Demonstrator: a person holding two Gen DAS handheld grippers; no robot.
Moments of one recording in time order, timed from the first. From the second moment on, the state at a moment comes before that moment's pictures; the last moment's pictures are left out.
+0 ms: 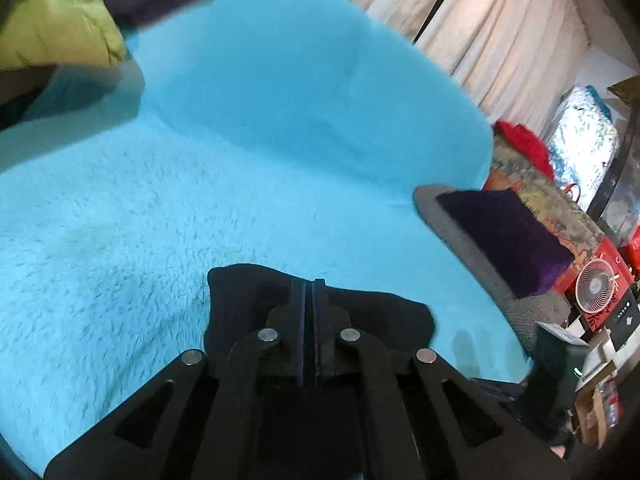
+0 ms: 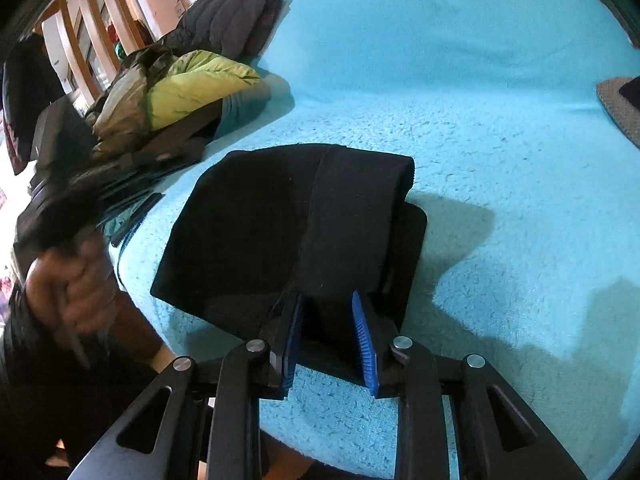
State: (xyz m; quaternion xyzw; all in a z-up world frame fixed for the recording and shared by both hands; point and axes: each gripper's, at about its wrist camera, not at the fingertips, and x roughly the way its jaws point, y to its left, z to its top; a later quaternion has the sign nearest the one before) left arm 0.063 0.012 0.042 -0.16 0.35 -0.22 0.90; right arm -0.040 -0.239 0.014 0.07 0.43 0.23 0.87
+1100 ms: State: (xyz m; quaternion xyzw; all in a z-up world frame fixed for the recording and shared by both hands) left arm 0.069 0.036 -0.001 -0.25 0.37 -0.21 0.87; right arm 0.038 -0.217 0.014 0.04 0.45 0.18 0.88
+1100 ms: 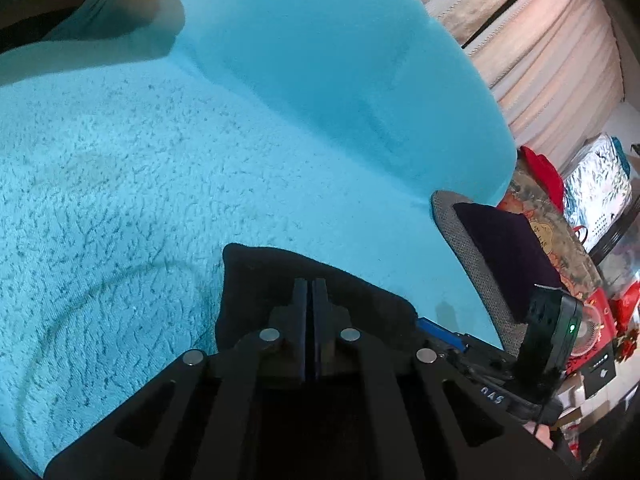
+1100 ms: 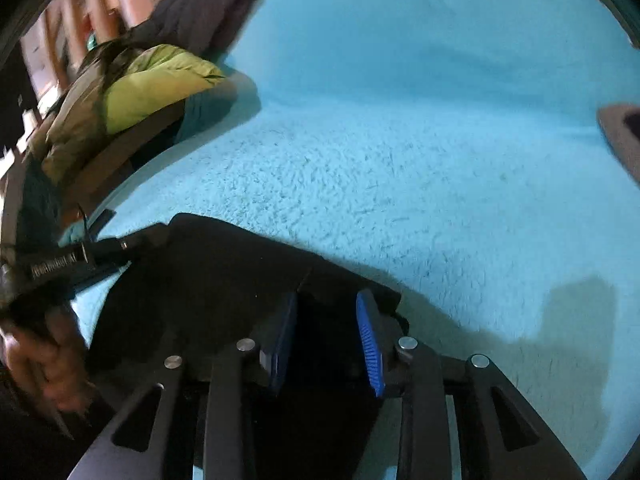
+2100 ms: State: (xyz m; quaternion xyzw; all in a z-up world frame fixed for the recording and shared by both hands) left arm 0.009 0.035 -0.005 -0.22 0.40 -0.23 0.86; right arm -0.043 -0.180 0.019 -0.05 0.43 0.18 0.88
